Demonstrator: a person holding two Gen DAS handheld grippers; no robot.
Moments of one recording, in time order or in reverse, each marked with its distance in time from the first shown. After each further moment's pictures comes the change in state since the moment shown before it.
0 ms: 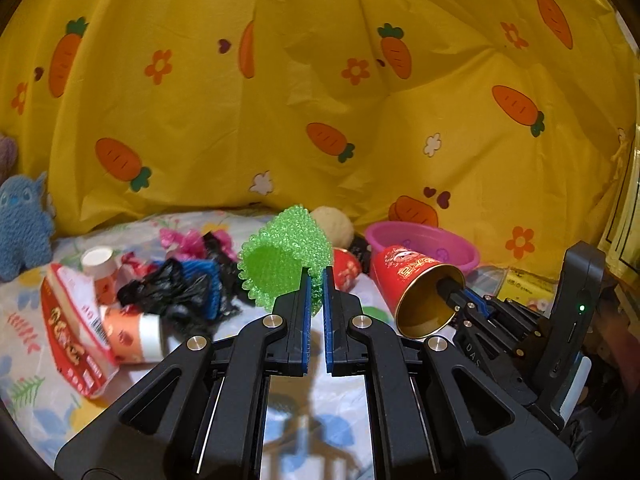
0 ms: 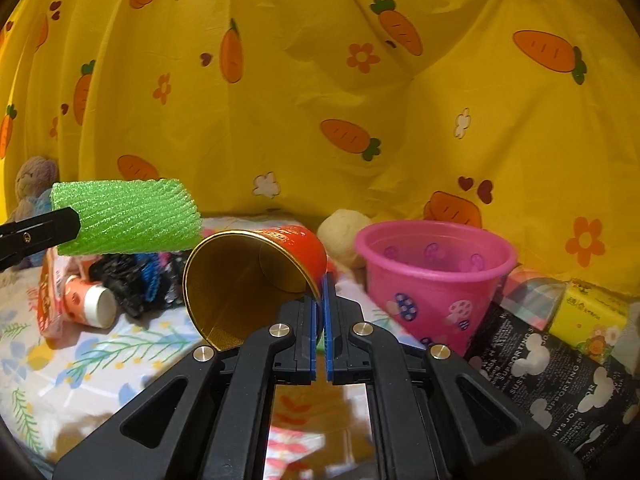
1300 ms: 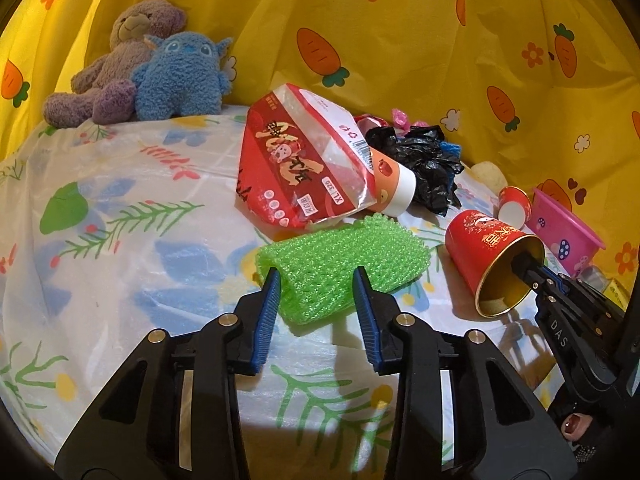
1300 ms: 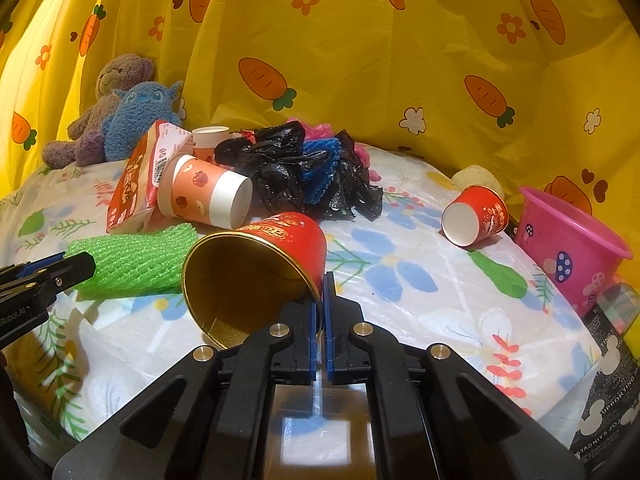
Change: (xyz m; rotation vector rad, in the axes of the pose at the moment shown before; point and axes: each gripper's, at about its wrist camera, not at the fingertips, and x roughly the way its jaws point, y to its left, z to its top) left arm -0.065 0.162 -0.139 -0.343 0.175 0.421; right arm 0.012 0.153 -0.068 -0.227 0.193 0.290
